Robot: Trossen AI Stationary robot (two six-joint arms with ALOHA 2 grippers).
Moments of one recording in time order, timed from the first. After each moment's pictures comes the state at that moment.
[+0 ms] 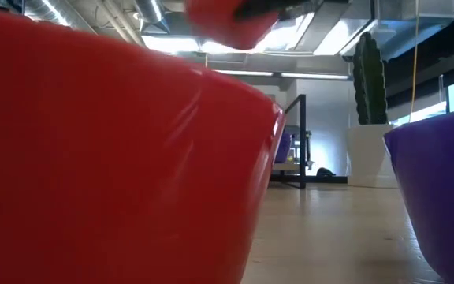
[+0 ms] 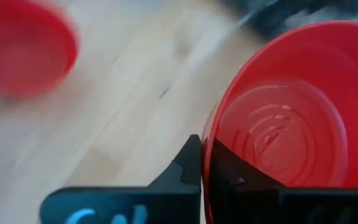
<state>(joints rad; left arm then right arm) -0.26 0.00 0.01 0.09 -0.22 0.46 0.33 1.58 1.31 -0.38 0.29 -0.43</state>
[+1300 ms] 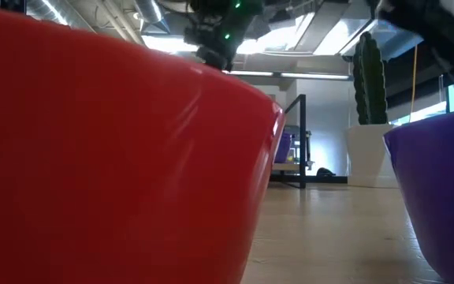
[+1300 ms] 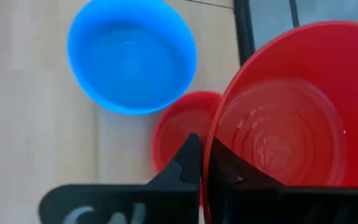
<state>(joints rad) -0.26 0.00 0.01 0.11 -0.27 0.47 -0.26 2.14 2.25 -0.98 0.22 -0.34</state>
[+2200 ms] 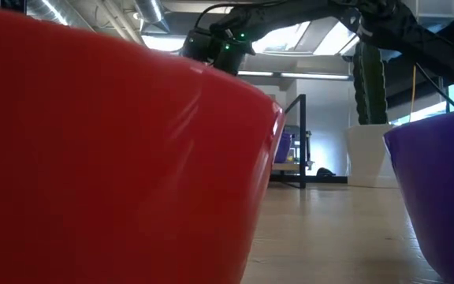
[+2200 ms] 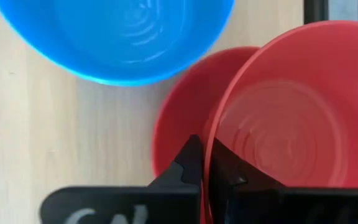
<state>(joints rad) -0.26 0.00 0.01 0.10 -0.27 0.47 -0.34 2.32 2.30 -1.04 0.11 -0.37</state>
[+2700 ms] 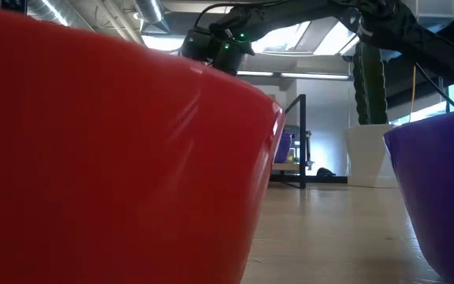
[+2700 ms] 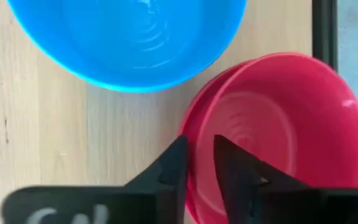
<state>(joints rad) -0.26 0.00 0.01 0.10 -0.27 0.46 -0.34 2.32 2.30 -1.03 0.09 -0.37</state>
